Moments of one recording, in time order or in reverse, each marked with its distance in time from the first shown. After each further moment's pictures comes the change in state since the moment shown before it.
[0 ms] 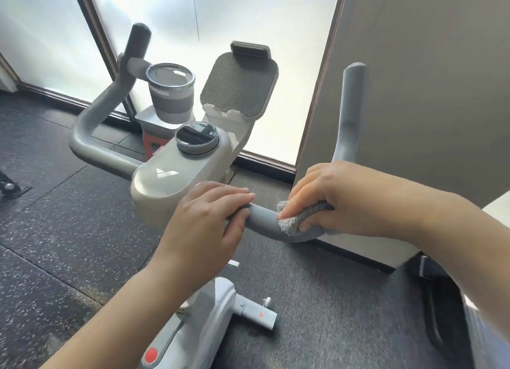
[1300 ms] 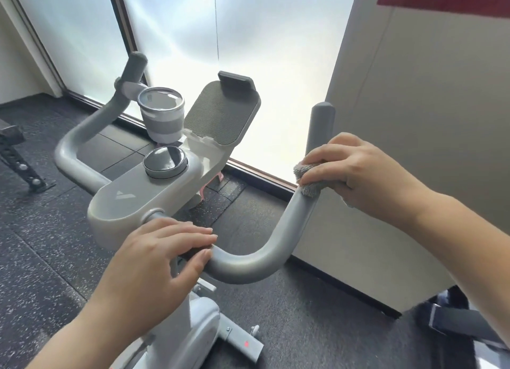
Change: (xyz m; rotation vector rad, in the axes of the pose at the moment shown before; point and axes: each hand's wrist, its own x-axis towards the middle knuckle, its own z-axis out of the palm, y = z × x) left_hand 0.001 0.041 0.003 0.058 0.004 -0.177; right_hand -0.006 0.147 -0.044 -0.337 0.530 -0.357
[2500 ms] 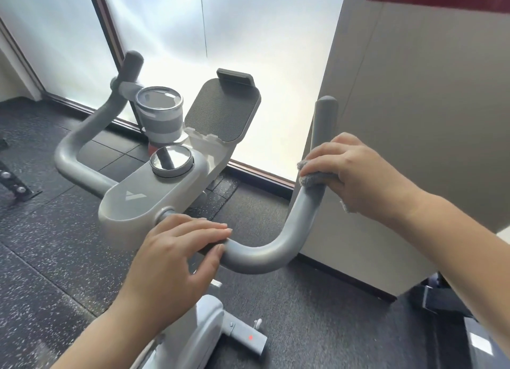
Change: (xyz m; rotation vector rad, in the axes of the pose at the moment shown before) left_hand -0.001 -0.011 0.006 -0.054 0.049 0.076; right_hand 0.012 -0.045 -0.001 0.060 -0.052 0.292
